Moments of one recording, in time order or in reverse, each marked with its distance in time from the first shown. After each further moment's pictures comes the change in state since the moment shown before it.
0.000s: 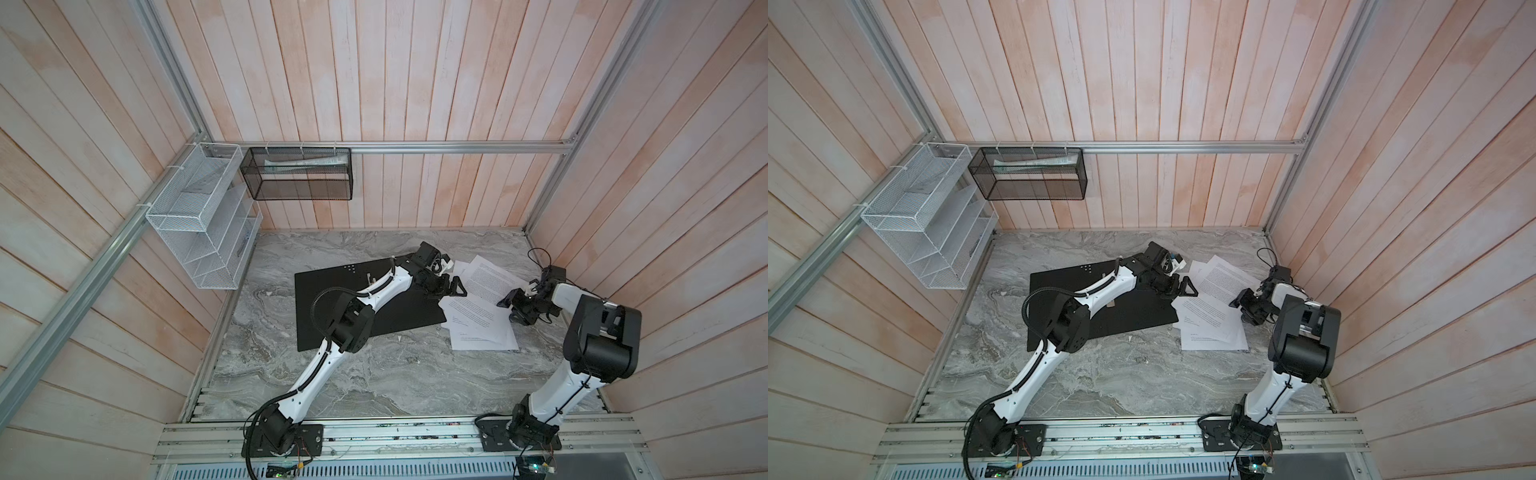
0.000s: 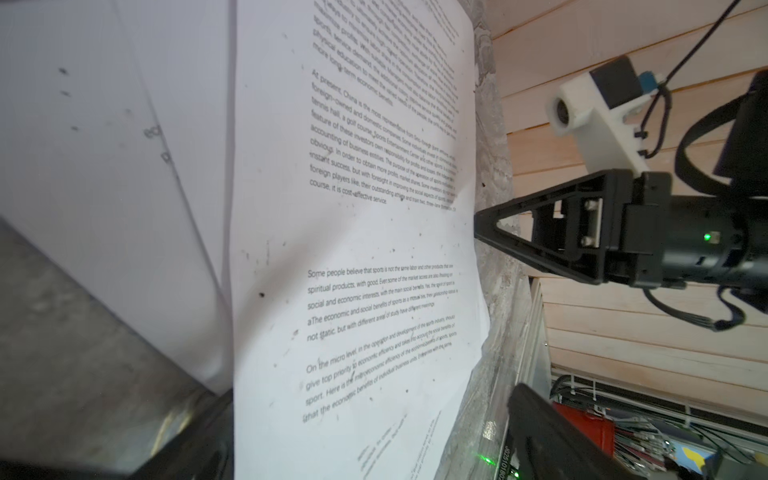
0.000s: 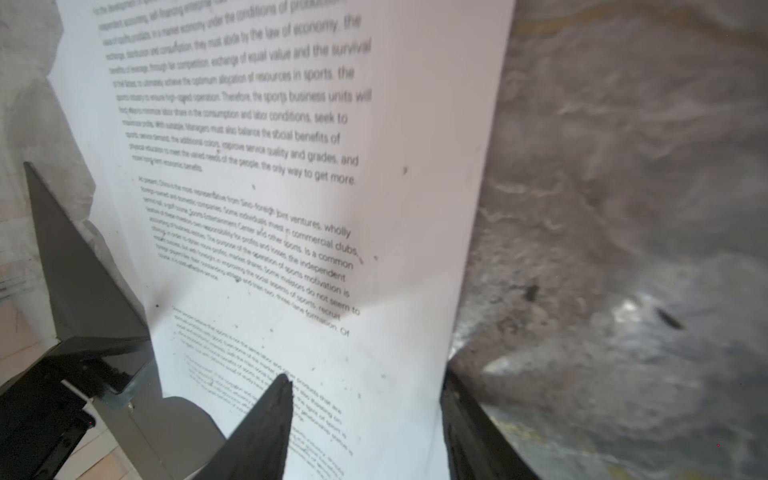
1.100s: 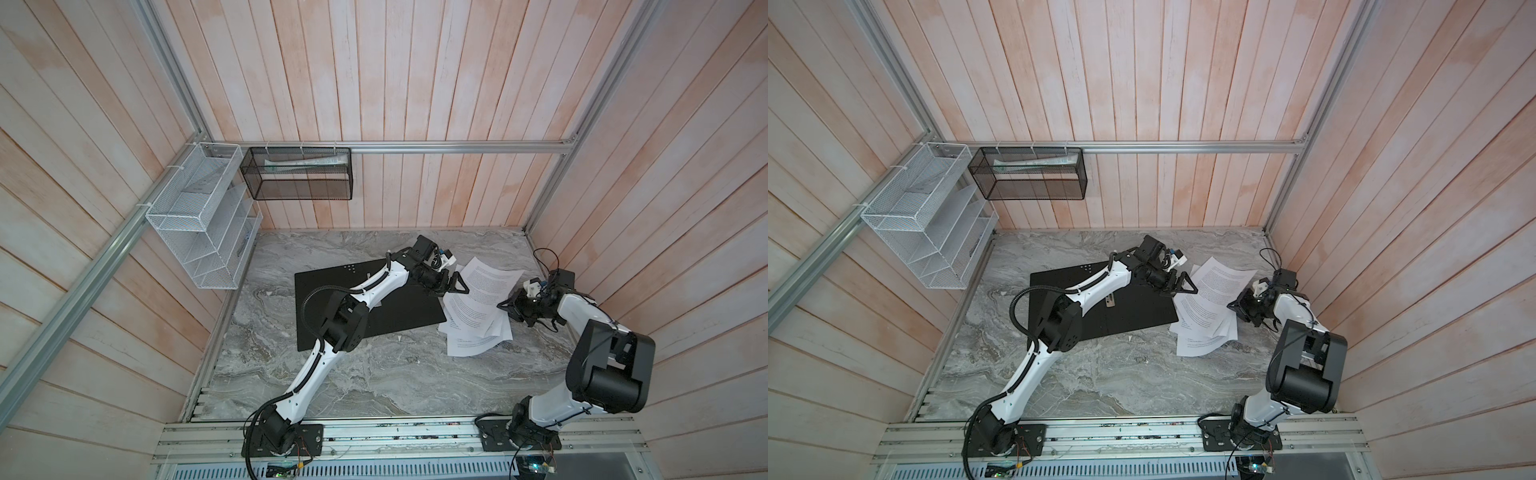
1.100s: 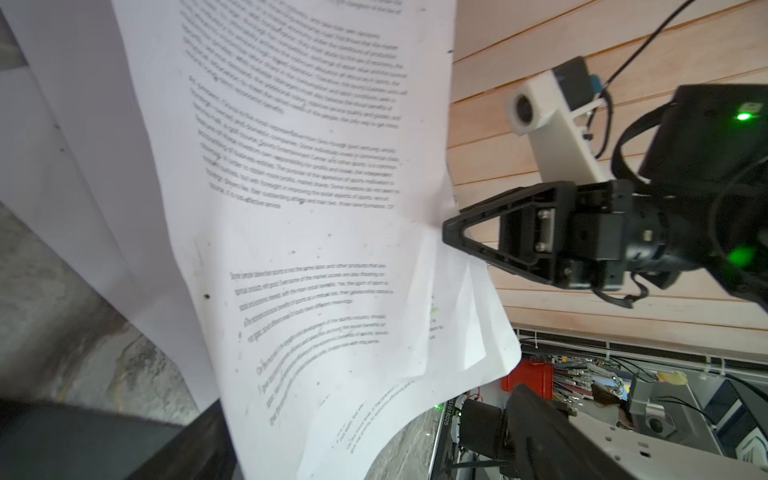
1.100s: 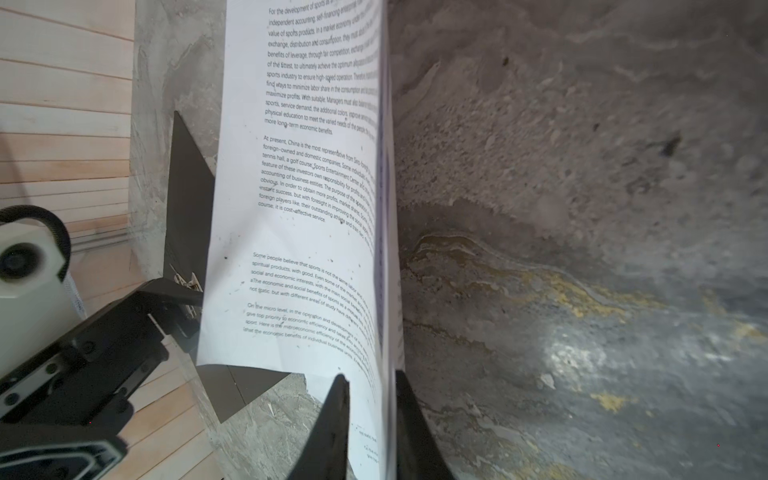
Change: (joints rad) left arm 0.011 -0.148 -0.094 -0.020 0.114 0.034; right arm -0.011 -0.229 -0.109 -0.014 -0.170 0.022
